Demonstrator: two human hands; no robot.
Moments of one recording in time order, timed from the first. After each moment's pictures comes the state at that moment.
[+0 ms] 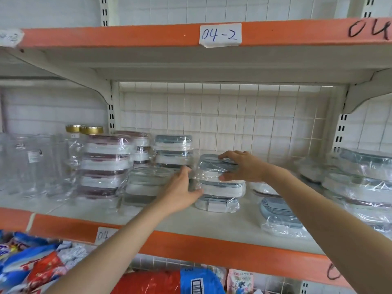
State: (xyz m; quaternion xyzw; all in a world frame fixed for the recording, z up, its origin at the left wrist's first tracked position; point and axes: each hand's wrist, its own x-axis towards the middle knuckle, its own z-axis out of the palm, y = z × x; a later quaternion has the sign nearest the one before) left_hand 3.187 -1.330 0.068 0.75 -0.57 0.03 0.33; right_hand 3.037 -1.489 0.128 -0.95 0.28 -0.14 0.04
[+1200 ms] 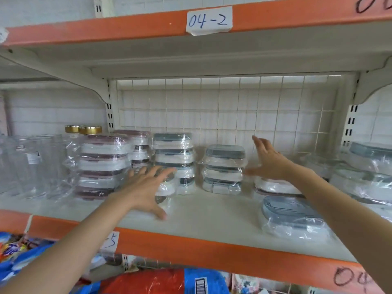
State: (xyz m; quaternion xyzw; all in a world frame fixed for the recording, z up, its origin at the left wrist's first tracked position) left_hand 3.252 -1.303 0.078 0.83 -0.55 0.12 -0.03; right_hand 3.008 -1.531 0.117 -0.92 0.34 -0.19 0.01
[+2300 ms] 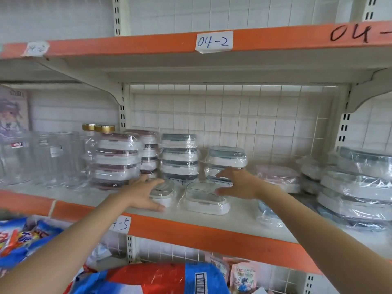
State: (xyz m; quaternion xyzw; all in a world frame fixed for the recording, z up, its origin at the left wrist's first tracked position) left_hand 3.257 -1.275 0.059 0.86 -0.51 -0.01 0.04; right_hand 3.025 -1.456 0.090 -0.96 0.23 -0.11 0.08
